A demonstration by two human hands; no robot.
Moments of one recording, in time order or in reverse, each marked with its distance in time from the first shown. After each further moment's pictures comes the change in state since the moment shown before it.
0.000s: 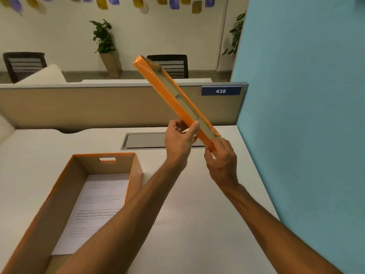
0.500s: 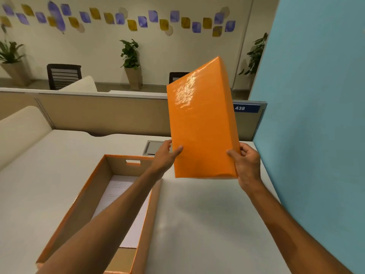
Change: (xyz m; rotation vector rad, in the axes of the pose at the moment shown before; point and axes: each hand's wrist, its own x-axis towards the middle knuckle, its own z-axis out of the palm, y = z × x) left_hand 0.018 -0.002 -0.133 0.472 -0.171 -0.072; right_hand 0.021 -0.034 -0.029 0.659 -0.132 0.507
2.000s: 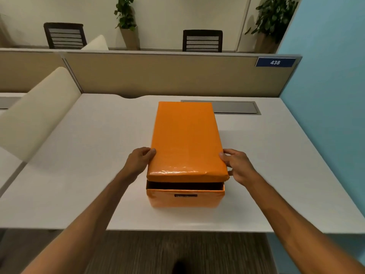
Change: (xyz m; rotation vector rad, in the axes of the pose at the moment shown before) left_hand -0.171 -0.168 -0.297 0.157 -0.043 -0.166; right_hand -0.230 0.043 0.202 -0.066 -0.195 0.592
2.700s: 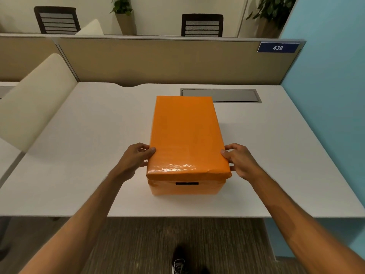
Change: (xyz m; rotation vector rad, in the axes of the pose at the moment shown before) left_hand -0.013 -0.020 -0.005 -0.147 -0.076 -0.106; right_hand -0.014 0.015 -0.005 -0.122 -0.008 0.028
